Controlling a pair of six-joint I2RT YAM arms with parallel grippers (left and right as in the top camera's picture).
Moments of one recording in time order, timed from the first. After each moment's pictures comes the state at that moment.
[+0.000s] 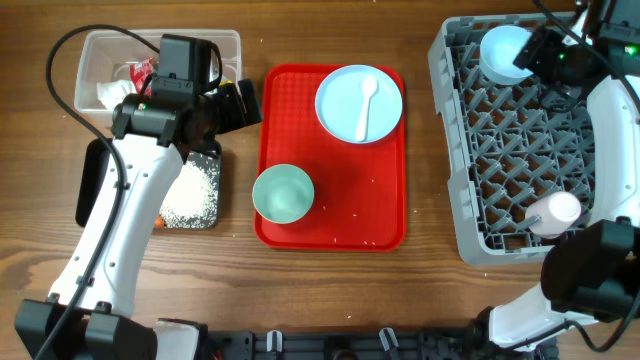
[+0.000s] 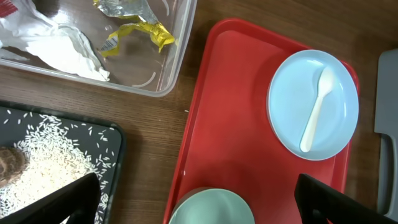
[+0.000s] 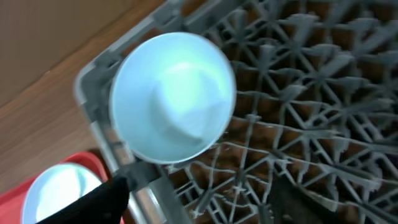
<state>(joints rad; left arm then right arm) -0.18 1.52 1.40 -0.87 0.03 -0.44 -0.23 1.79 1.70 -0.88 -0.03 0.35</state>
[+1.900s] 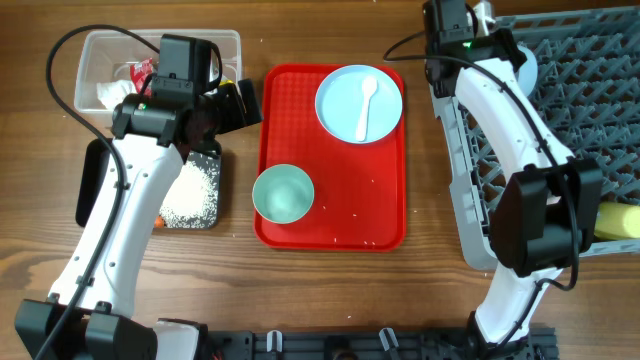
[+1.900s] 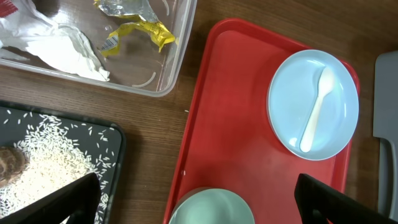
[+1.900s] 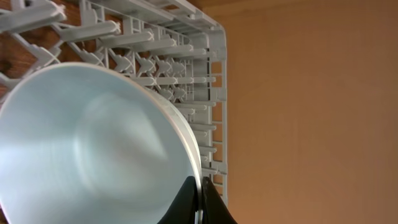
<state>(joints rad) -0.18 1.52 1.40 -0.87 0.03 -0.44 0.20 2.01 1.70 -0.78 1.13 -0.35</state>
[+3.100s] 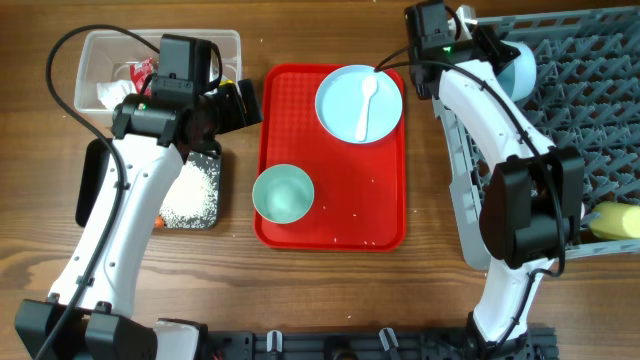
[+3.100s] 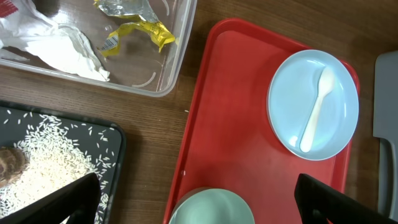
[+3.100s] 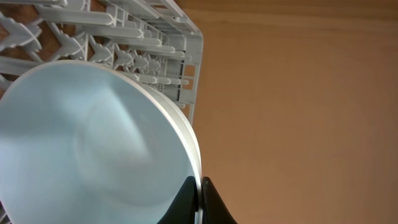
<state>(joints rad) -0.18 1.52 1.40 -0.87 0.03 -0.44 0.24 2.07 1.69 -0.70 1.28 -0.57</state>
